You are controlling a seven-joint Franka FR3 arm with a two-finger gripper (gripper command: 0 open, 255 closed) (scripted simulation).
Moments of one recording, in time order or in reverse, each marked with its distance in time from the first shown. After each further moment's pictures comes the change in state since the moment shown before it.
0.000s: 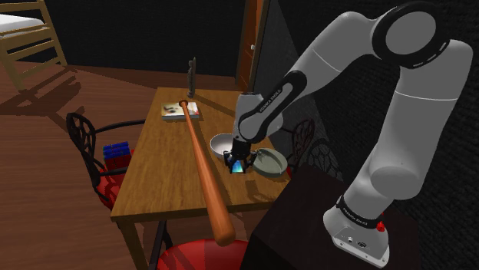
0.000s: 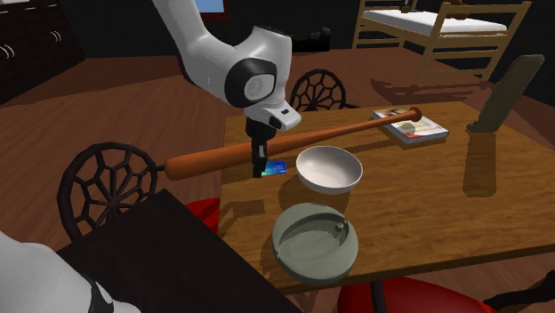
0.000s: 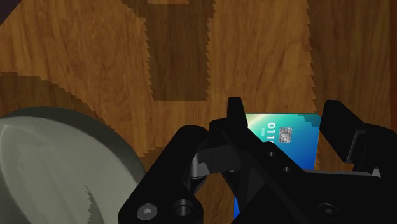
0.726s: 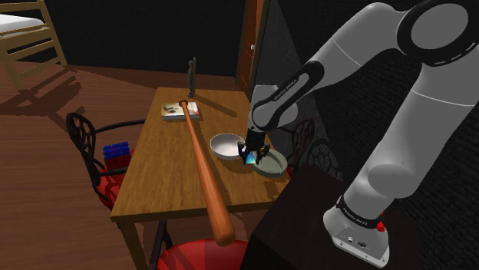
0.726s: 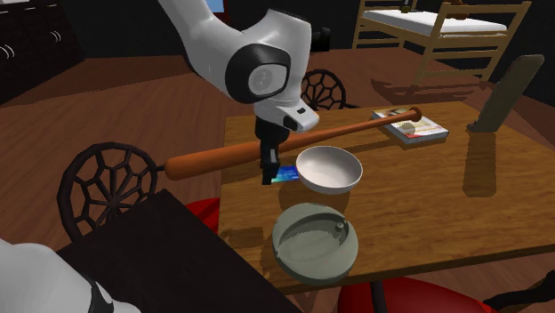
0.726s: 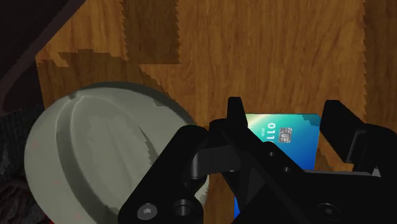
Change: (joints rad) arm -0.074 -0.149 -0.050 -0.095 0.011 -0.069 -0.124
